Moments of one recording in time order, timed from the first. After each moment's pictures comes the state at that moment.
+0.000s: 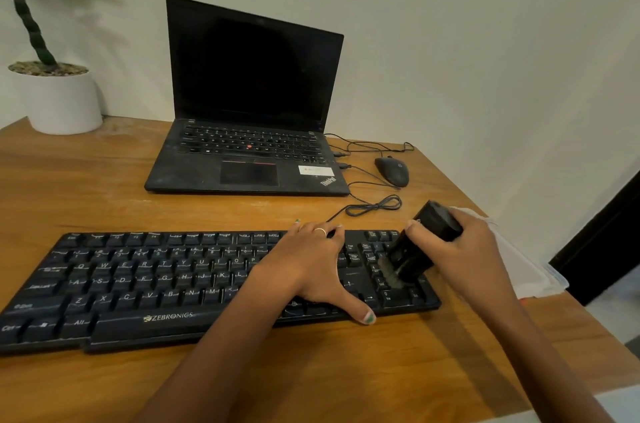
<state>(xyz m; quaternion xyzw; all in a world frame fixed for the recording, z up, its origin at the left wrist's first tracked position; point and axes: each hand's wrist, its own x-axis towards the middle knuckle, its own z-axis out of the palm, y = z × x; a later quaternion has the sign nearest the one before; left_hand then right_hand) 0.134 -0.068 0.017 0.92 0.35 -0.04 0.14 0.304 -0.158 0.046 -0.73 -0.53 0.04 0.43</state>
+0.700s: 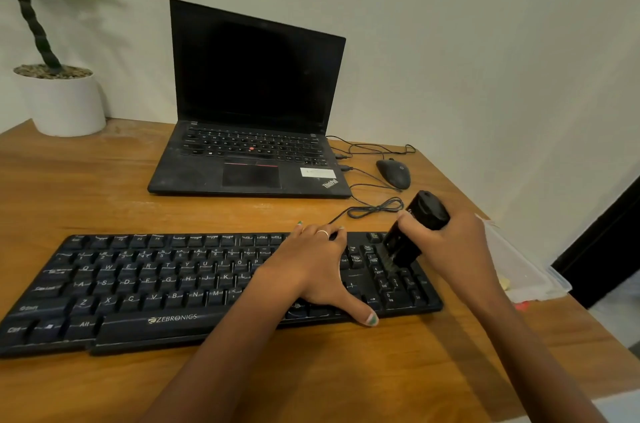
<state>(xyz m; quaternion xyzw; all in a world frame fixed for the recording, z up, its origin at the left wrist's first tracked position) 0.135 -0.066 0.015 0.92 0.35 -0.03 0.14 0.304 -0.138 0.043 -0.73 -0.53 -0.01 0.42</state>
